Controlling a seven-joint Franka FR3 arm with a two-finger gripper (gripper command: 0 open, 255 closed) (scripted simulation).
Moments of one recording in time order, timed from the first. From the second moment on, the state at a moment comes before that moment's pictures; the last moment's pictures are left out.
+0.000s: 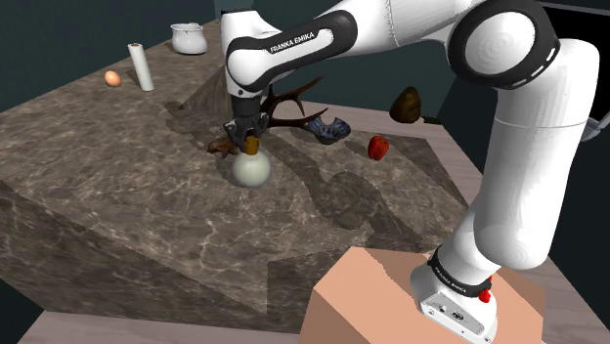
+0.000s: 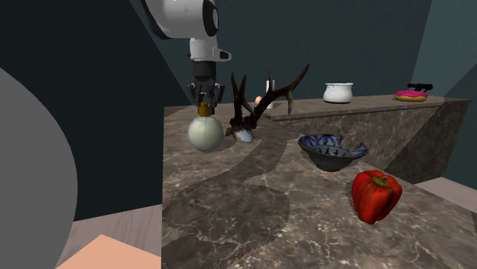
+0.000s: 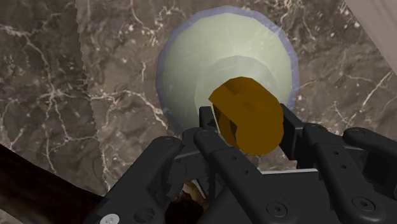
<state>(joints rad) 0.09 0.36 0.20 -1.69 -0.07 2.00 0.39</state>
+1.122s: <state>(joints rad) 0.09 0.31 0.21 -1.54 -0.06 1.80 0.37</state>
